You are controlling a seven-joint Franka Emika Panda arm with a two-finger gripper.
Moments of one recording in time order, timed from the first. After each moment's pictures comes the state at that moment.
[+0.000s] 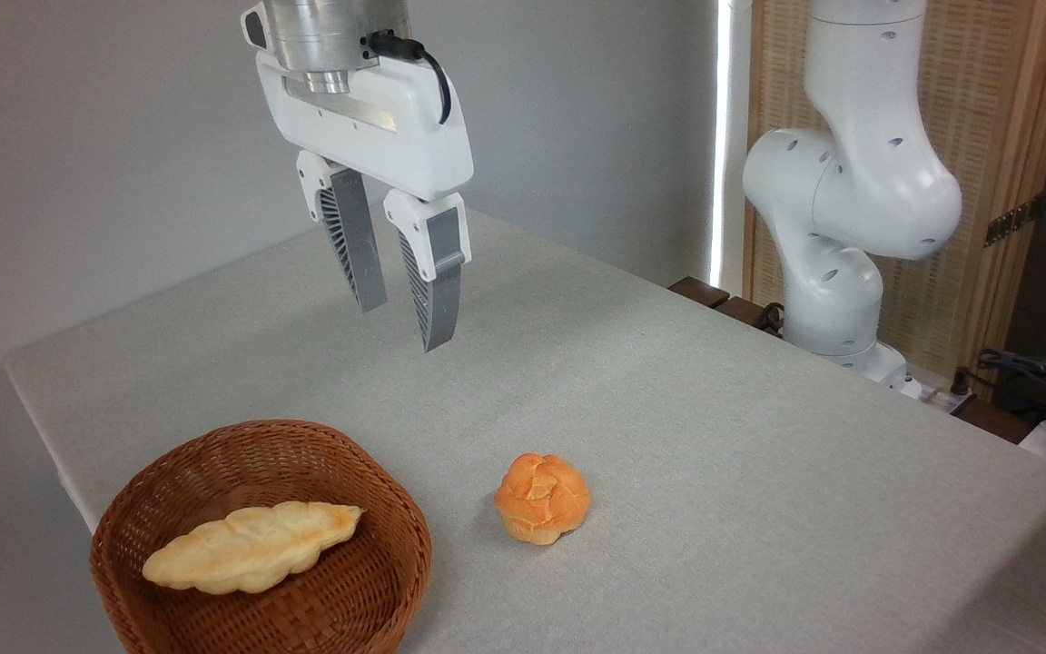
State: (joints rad) arm -0.05 -0.02 -0.01 -1.61 -0.02 1.62 0.68
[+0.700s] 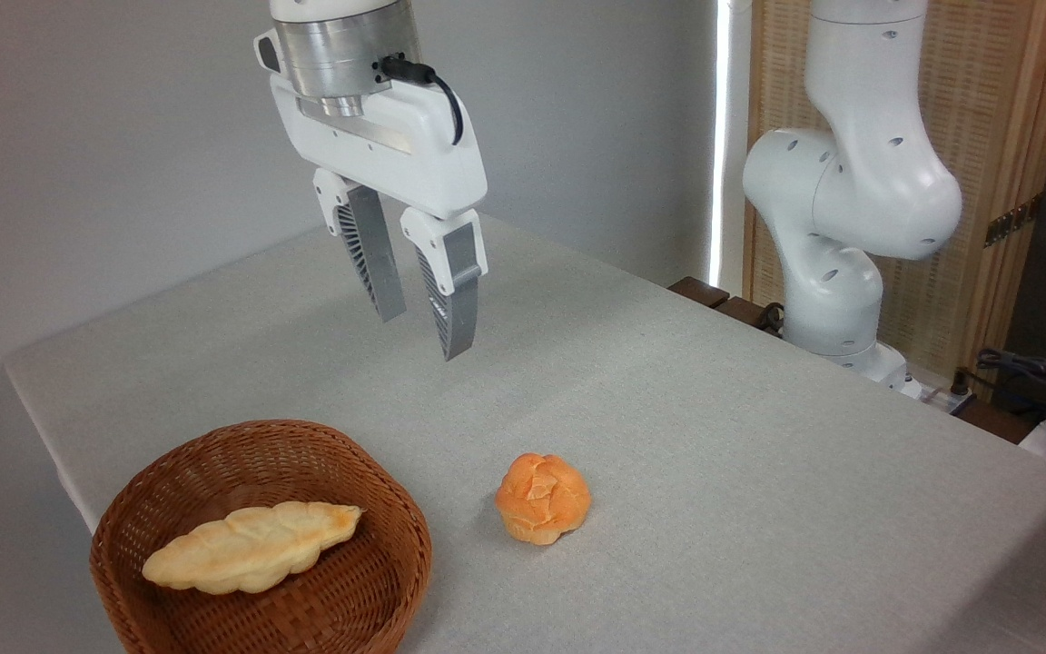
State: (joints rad) arm -0.05 -0.04 -0.01 -1.67 -0.01 1.61 0.68
